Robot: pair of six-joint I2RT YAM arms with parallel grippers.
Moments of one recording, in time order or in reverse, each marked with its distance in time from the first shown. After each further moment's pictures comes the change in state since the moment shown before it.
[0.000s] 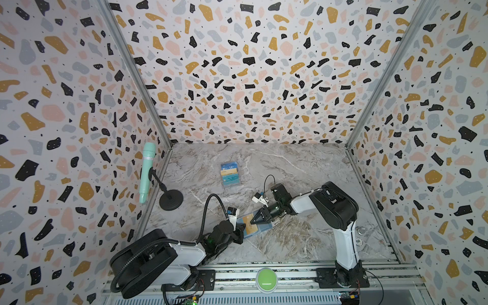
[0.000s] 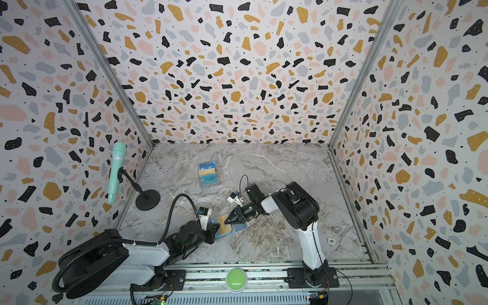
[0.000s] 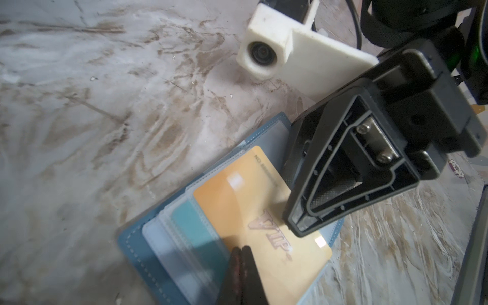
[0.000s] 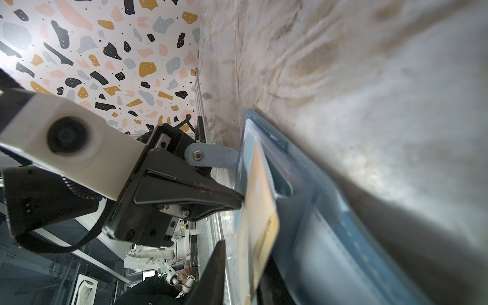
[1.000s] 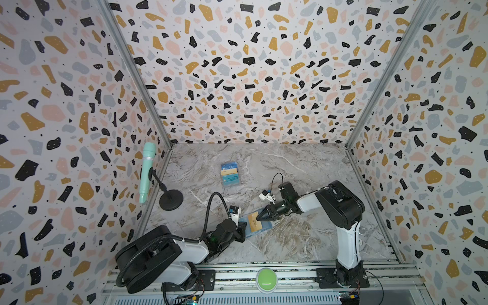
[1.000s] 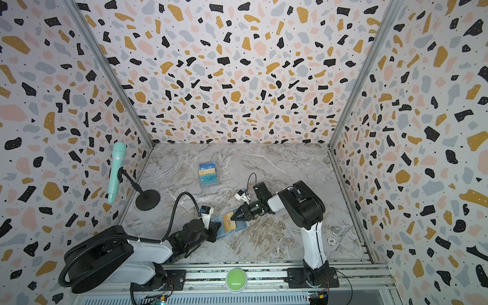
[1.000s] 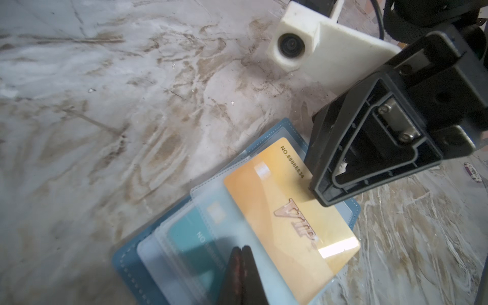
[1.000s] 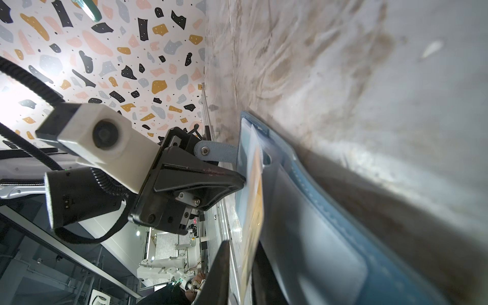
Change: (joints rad) left arm -0.005 0.039 0.038 -0.019 -0.038 0.011; right arm -0.087 -0.038 -0.057 0.026 -0.042 0.035
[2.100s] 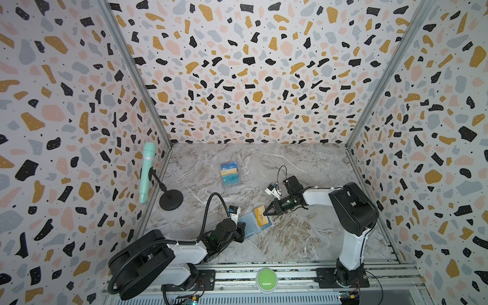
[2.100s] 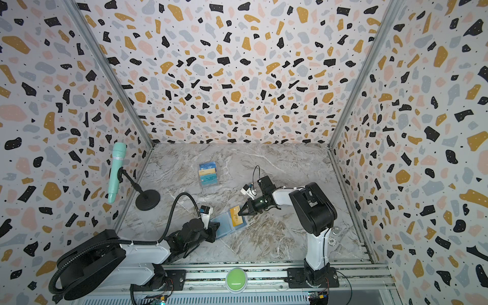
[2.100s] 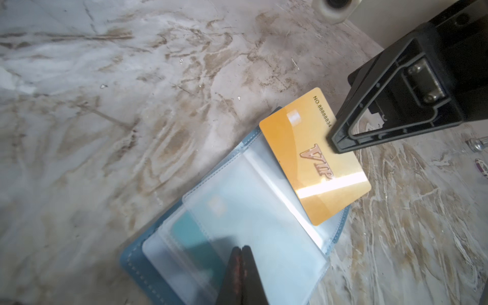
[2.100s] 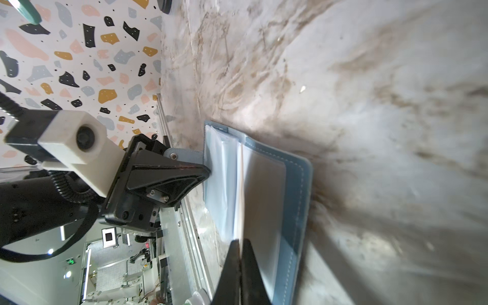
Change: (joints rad) left arm 0.000 -0.087 0.015 -0.139 -0.009 0.006; right arm -0.060 -0.151 0.076 -0.465 0.248 -0.310
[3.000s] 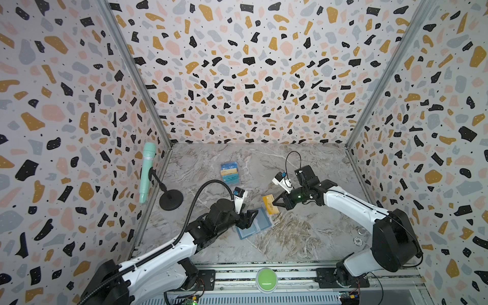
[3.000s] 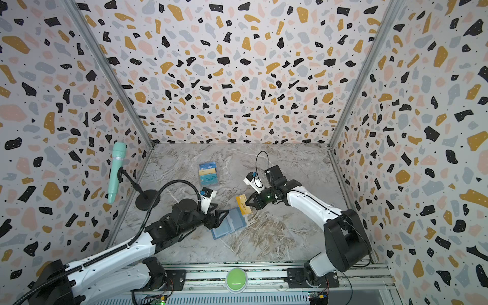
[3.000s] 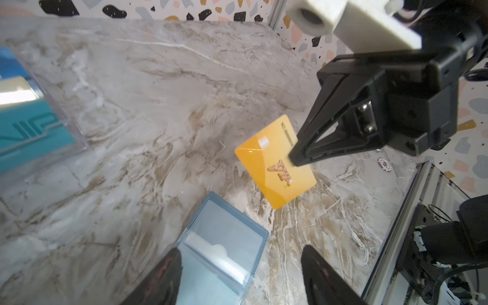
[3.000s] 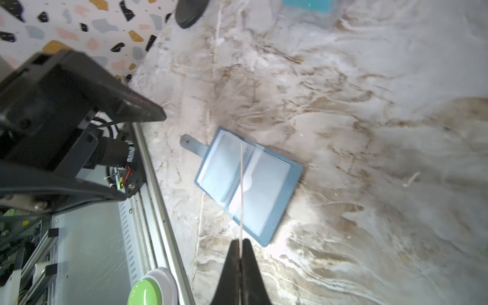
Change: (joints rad) left arm 0.079 -0.311 0.412 -0.566 0.222 0.271; right arm 0.014 -0.433 0.042 -0.303 0.236 -0.356
